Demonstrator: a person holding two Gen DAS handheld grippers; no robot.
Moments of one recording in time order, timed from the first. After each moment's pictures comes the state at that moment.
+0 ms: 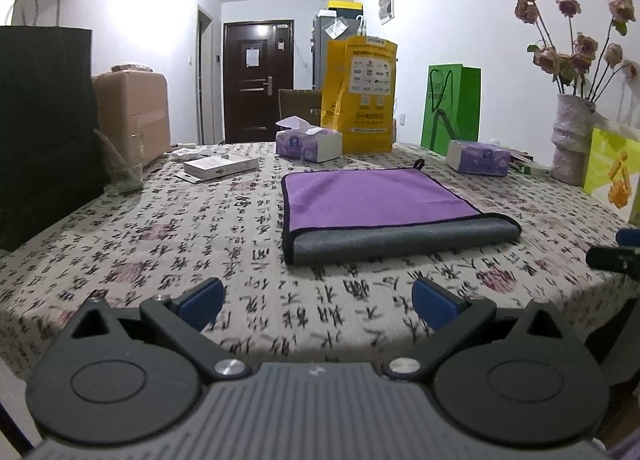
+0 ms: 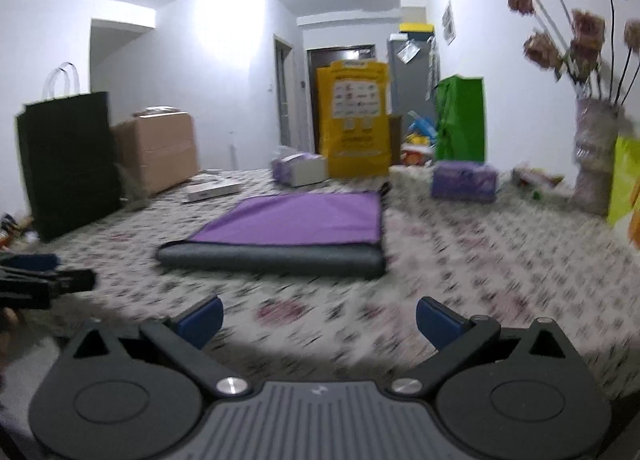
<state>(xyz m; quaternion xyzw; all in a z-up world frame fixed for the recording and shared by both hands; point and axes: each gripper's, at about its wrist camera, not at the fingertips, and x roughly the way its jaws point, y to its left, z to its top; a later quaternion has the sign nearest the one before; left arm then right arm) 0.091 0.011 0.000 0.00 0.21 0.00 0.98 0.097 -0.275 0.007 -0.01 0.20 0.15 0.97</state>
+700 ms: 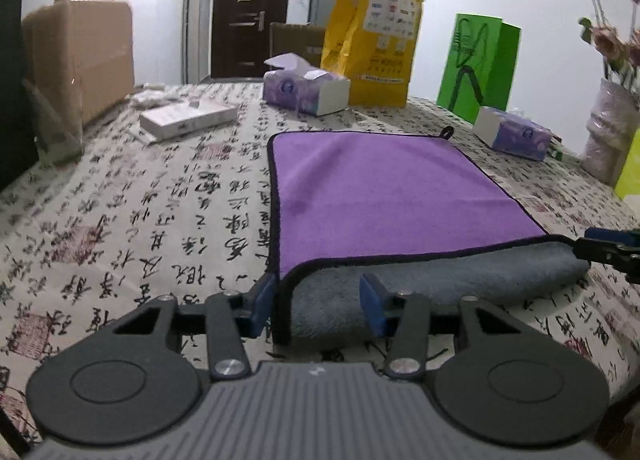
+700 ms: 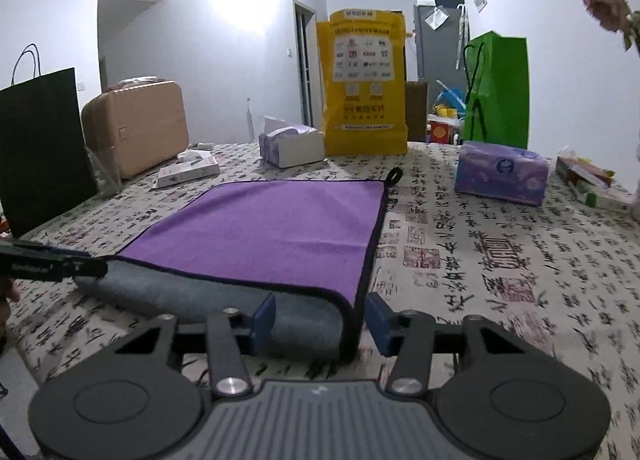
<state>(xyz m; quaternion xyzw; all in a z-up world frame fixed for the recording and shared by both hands) 0.247 0.040 -0.020 -0.04 0.31 -0.02 0.95 0.266 -0.284 -0.013 -0.01 0.26 0.21 0.94</state>
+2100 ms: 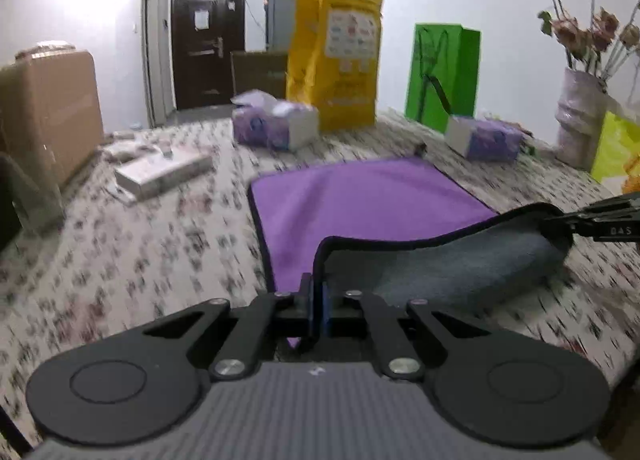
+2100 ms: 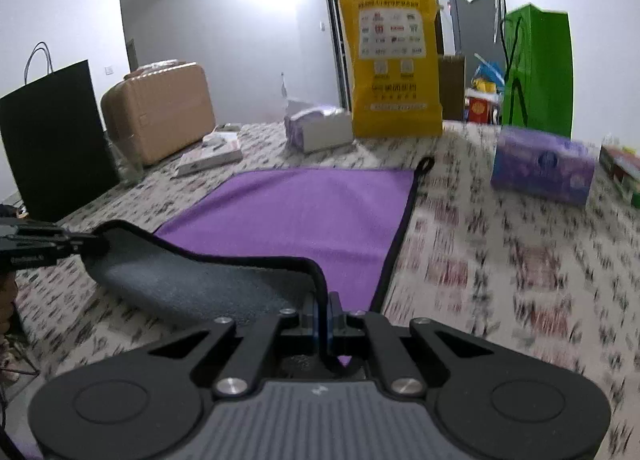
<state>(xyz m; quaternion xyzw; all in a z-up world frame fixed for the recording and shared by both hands) 0.260 0.043 0.010 0.02 0.27 -0.07 0.96 0.309 -0.286 0.000 -0.01 0.30 0.26 0.92</state>
